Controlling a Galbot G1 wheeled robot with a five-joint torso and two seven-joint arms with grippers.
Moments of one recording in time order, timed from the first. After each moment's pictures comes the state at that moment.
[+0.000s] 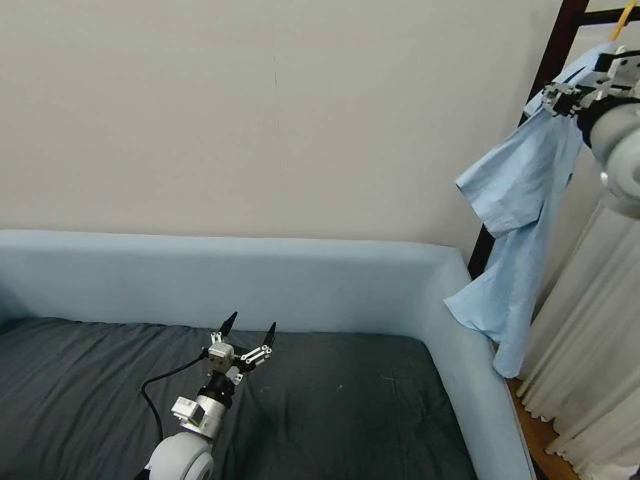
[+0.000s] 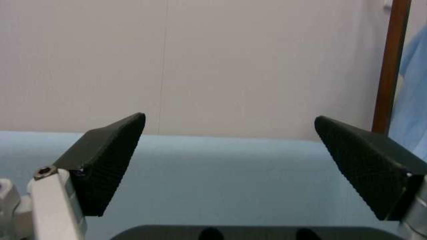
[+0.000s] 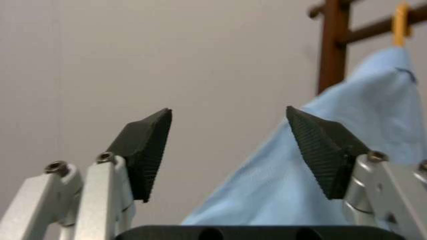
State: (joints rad) left arm 1.18 -1.07 -0.21 -1.77 -0.48 -0.45 -0.07; right arm -0.11 0.39 -0.06 1.92 1.25 -0.15 0.46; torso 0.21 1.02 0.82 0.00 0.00
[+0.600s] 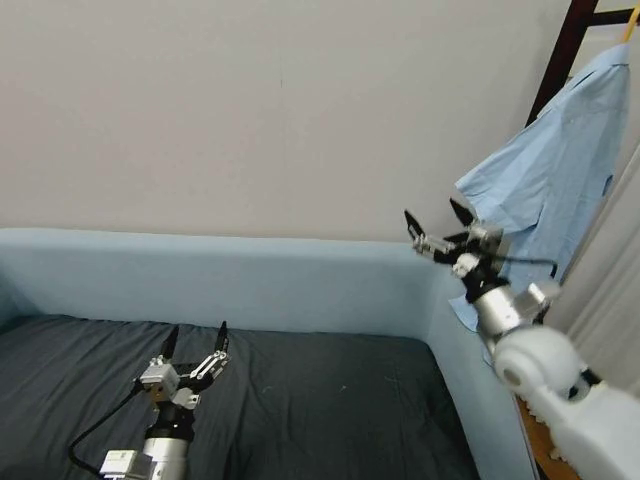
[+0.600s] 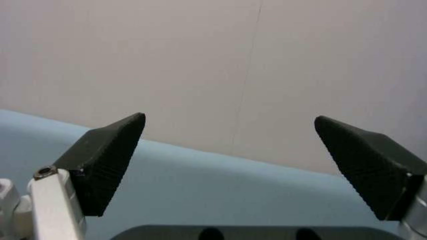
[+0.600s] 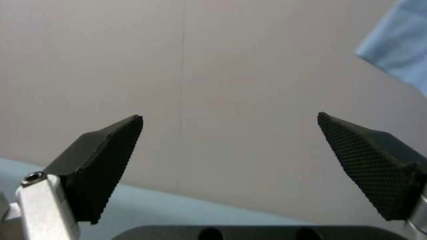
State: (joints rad) left arm 1.56 -1.34 -0.54 -2.10 -0.35 -0.37 -0.09; right arm -1.01 0.96 0.30 1.94 0.56 0.19 0.04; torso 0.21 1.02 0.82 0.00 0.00
